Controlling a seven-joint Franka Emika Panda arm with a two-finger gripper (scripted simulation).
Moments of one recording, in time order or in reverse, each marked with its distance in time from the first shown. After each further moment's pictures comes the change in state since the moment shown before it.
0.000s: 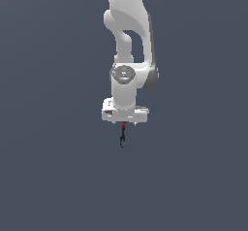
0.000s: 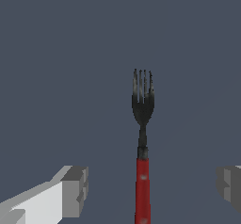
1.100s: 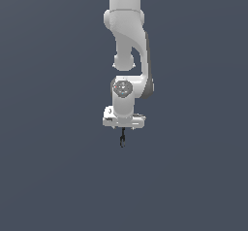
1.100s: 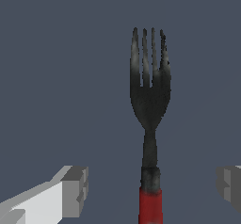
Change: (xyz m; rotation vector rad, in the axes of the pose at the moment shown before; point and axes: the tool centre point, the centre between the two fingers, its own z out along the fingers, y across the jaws) arm -0.010 0.007 0.066 -0.011 -0.003 0.010
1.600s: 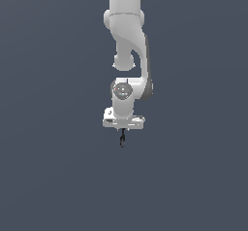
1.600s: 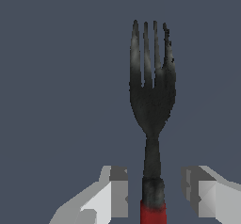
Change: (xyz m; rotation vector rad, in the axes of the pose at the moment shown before) arm 0.001 0.001 0.009 0.000 0.003 0.002
